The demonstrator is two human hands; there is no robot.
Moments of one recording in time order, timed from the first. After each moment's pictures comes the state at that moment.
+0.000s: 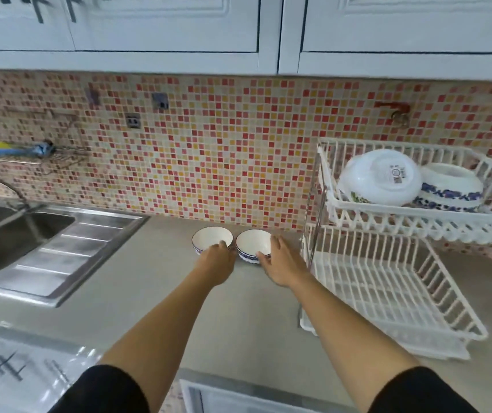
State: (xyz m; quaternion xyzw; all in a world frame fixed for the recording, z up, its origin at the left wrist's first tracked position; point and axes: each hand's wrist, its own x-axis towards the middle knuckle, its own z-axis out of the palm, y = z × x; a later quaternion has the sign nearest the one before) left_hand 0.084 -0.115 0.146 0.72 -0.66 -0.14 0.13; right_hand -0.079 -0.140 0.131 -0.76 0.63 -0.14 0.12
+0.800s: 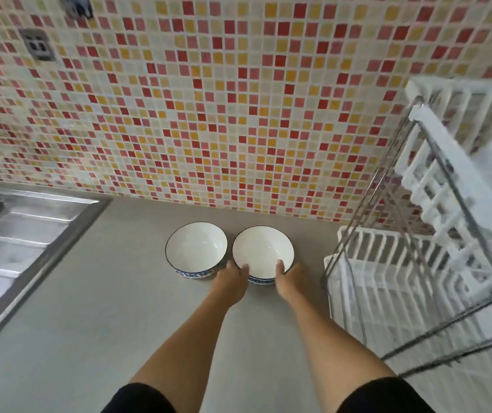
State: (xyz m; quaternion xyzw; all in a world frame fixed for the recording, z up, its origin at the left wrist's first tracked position) left_hand 0.076 -0.344 -0.008 0.75 -0.55 -0.34 0.12; right_hand -0.056 -0.356 -0.018 -0.47 0.82 -0.17 0.28
